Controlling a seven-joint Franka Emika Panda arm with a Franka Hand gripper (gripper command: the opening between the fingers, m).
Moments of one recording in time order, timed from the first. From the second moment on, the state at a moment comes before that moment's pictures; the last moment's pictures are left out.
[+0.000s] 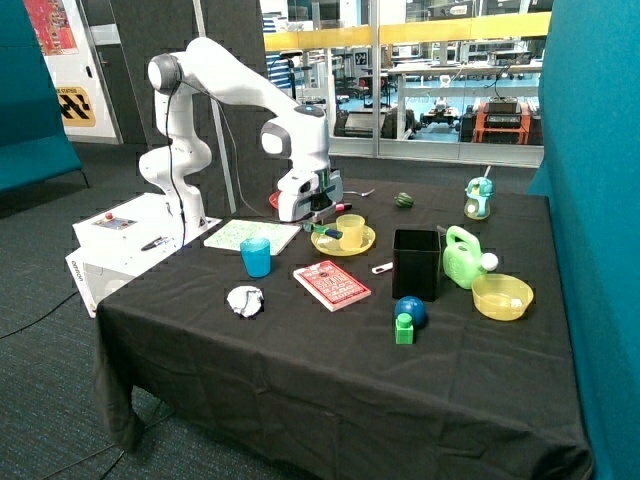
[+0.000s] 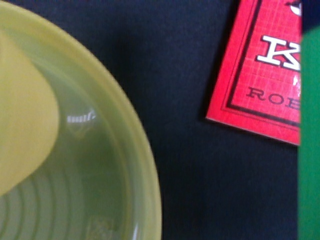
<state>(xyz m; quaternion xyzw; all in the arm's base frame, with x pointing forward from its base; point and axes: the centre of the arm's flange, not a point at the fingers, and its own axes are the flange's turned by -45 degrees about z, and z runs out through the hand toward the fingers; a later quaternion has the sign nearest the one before) 0.602 -0.156 0.364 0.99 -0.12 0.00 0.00</state>
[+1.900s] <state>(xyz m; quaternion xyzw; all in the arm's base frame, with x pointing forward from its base) 0.642 -0.192 0.291 0.99 -0.14 0.00 0.00</state>
